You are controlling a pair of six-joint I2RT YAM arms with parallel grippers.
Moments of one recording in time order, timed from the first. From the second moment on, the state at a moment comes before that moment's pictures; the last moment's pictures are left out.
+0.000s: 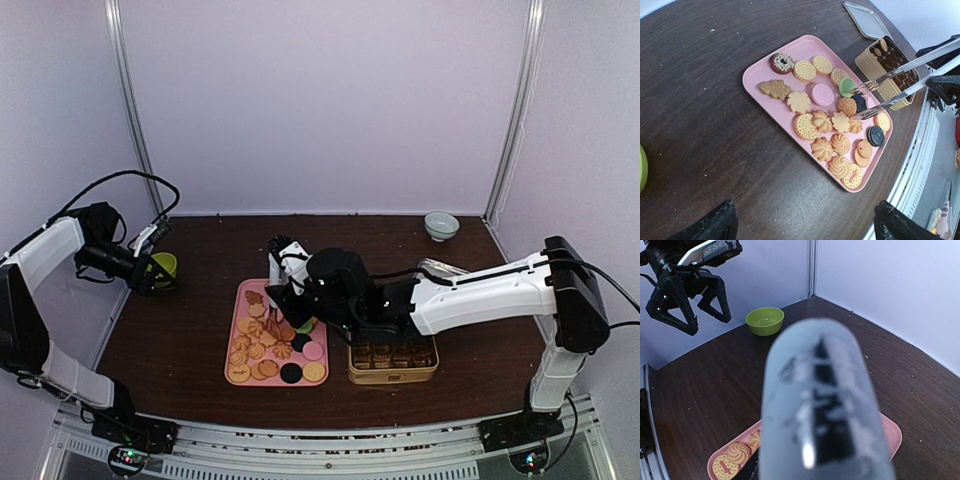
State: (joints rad) left arm 0.15 1.37 1.11 -1.10 0.81 0.74; right arm 1.19 1.82 1.27 0.22 0.35 0.13
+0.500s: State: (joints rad) left arm 0.15 1.37 1.11 -1.10 0.81 0.74; right arm 1.17 1.87 1.27 0.22 0.32 0.14
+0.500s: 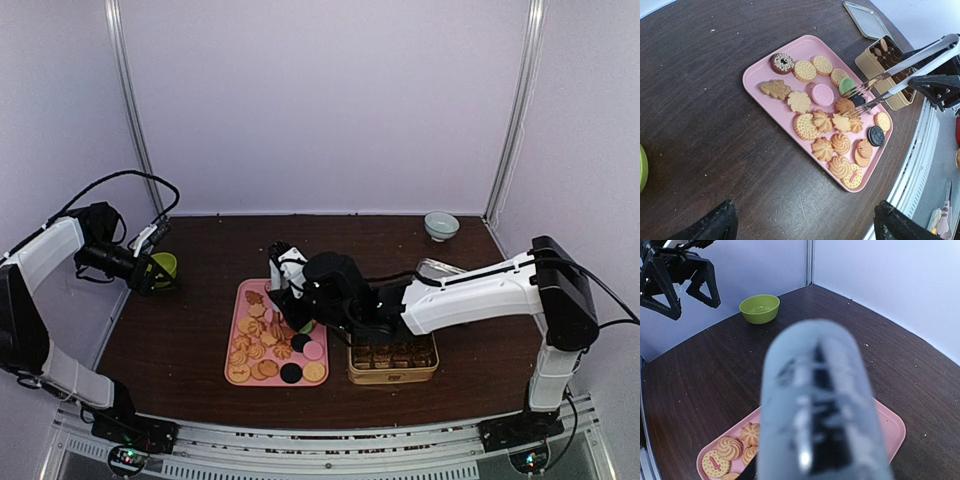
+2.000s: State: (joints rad) left arm 0.15 1.37 1.11 -1.11 0.84 0.75; right arm 0.95 1.04 0.74 0.01 0.46 0.13
